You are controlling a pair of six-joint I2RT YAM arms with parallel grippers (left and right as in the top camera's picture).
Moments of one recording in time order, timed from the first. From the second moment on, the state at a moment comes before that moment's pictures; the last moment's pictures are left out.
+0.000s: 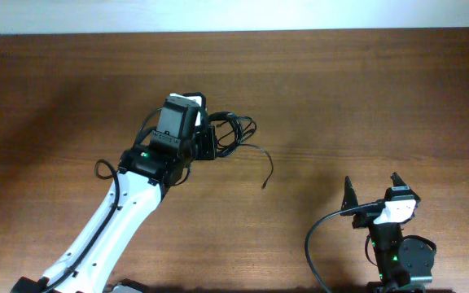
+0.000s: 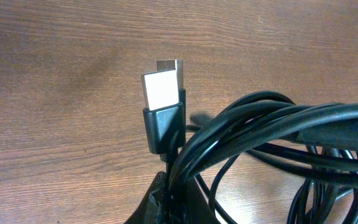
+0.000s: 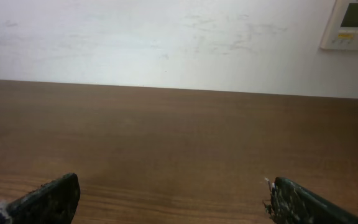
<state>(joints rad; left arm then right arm) -0.36 1.38 1.05 -0.54 0.03 -0.36 0.02 0.01 0.01 -0.07 -0.05 -0.01</state>
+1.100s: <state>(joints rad) -0.44 1.37 1.05 -0.53 0.08 -0.47 0.54 1.05 0.40 0.57 -0.56 1.34</state>
